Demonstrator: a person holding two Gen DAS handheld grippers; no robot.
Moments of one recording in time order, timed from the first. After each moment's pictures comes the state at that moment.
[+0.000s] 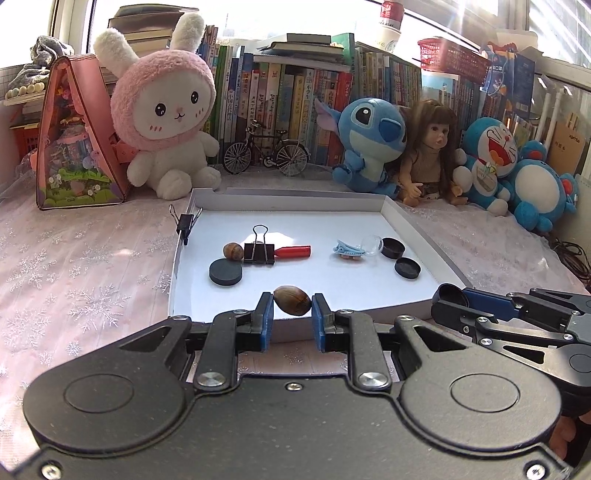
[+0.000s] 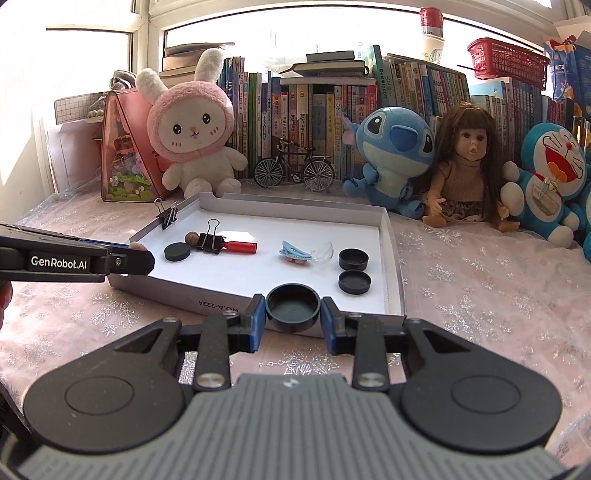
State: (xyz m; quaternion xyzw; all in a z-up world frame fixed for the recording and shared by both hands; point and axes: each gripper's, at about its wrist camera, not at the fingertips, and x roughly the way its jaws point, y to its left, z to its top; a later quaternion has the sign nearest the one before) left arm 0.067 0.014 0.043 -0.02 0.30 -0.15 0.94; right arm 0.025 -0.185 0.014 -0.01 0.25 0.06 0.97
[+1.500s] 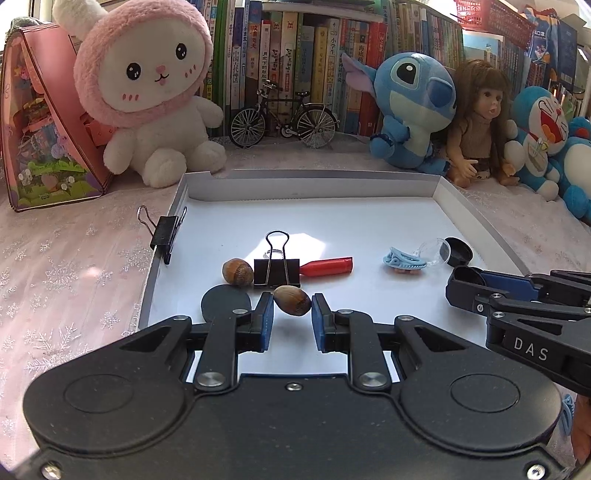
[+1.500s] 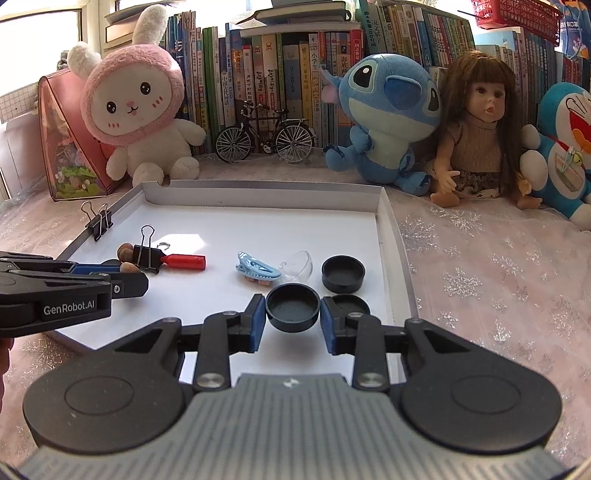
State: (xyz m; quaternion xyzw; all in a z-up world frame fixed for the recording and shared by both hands) left arm 0.171 -0.015 0.005 0.01 0.35 -0.12 0.93; right arm 0.132 -0.193 -0.006 0.01 0.31 0.04 0.95
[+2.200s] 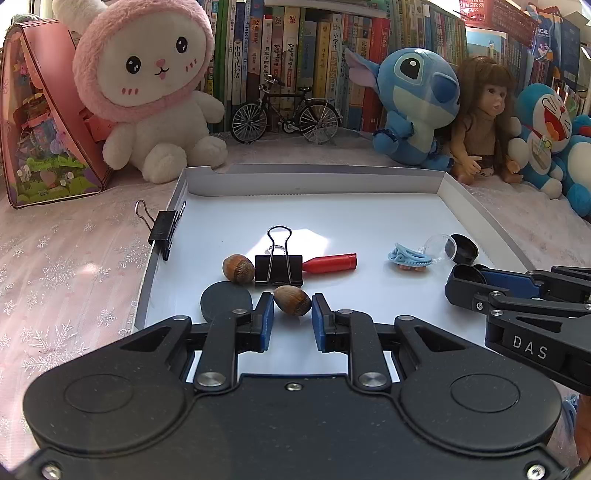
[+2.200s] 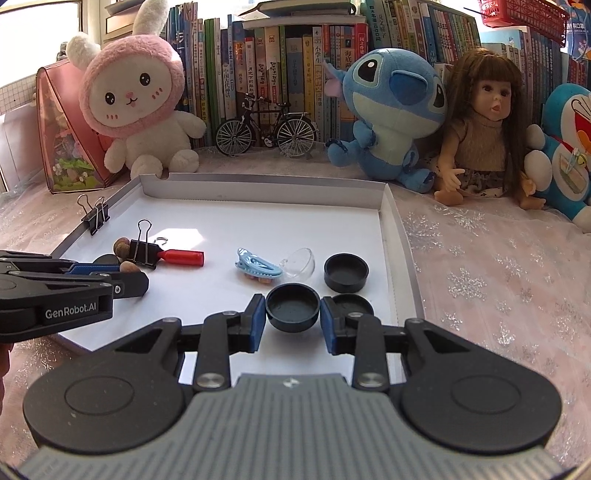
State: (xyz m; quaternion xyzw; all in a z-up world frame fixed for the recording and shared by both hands) left arm 0.173 -0.015 0.001 0.01 0.35 -0.11 0.93; right arm 0.139 -0.190 -0.008 0.00 0.32 0.04 0.95
